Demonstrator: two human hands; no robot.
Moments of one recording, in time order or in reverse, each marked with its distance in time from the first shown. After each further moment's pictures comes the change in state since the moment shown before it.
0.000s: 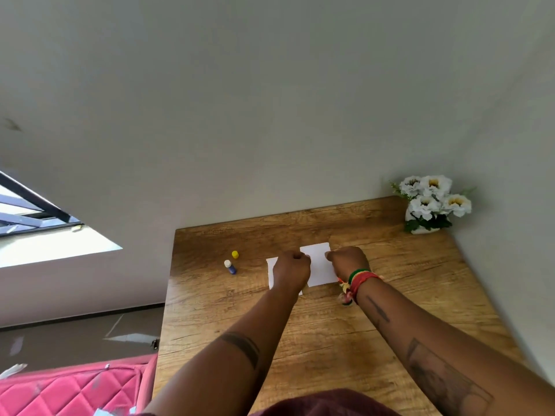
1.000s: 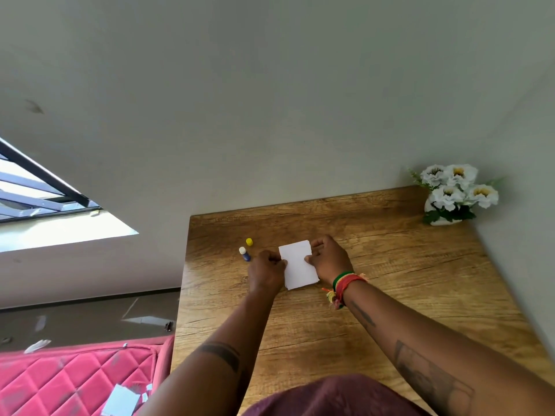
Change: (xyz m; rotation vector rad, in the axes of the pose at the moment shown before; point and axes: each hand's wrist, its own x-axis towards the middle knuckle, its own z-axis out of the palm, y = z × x) left_hand 0.011 -0.057 -0.069 0.189 0.220 0.018; right_hand -0.043 -0.010 0.057 -0.061 -0.111 -0.269
